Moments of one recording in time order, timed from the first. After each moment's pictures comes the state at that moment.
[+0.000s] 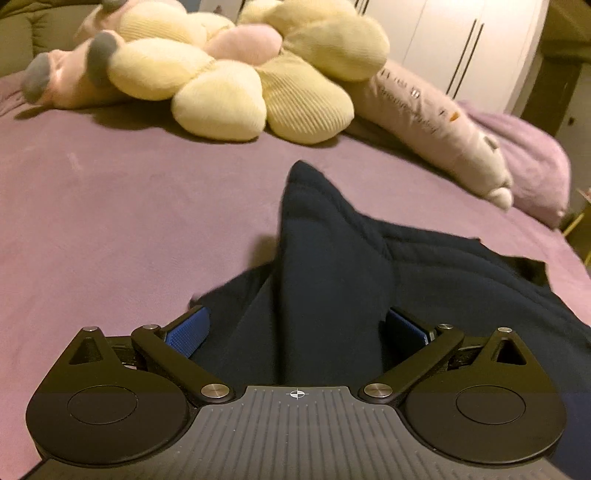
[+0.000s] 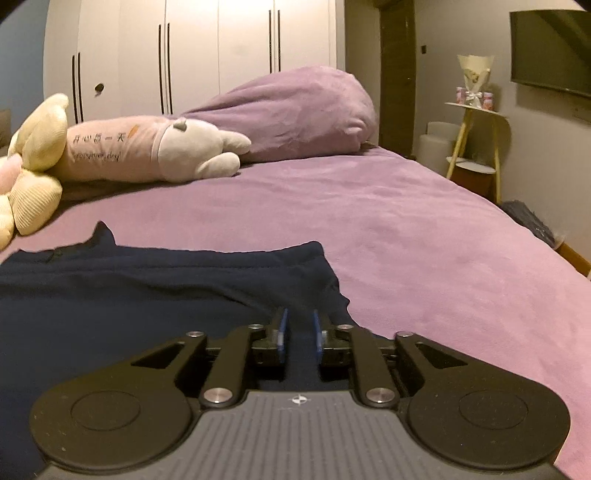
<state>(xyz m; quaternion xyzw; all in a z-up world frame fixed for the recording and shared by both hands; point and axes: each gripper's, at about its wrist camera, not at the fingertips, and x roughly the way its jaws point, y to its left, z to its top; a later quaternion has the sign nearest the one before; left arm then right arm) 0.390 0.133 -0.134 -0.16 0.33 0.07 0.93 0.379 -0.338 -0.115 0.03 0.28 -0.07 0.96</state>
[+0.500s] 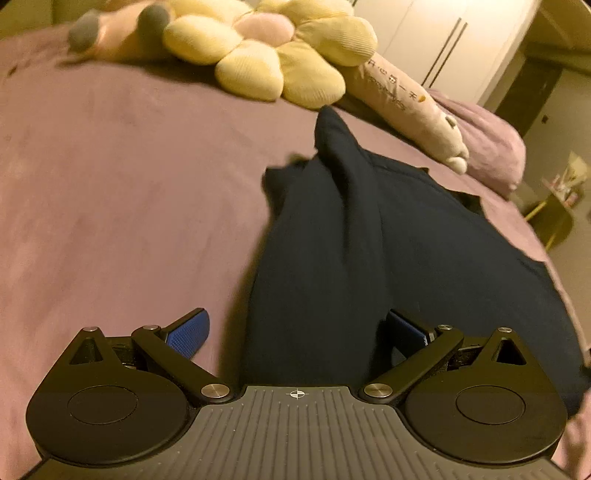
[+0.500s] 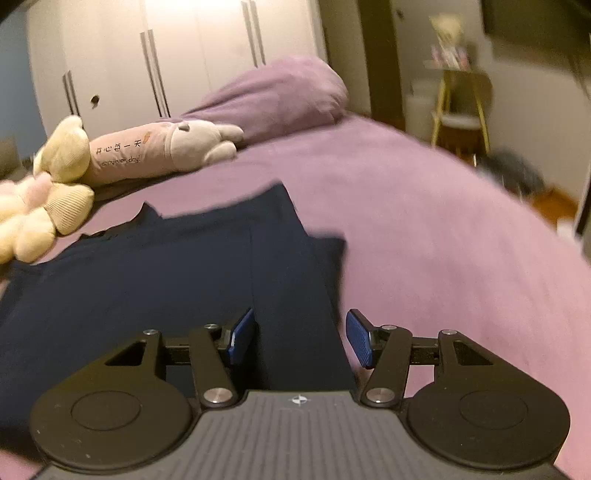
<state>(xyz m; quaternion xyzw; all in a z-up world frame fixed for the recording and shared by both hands) 0.224 0.168 -0.124 -0.22 0.36 0.00 0.91 0.215 -0.369 -0.077 0.12 0.33 -0.07 0.93</state>
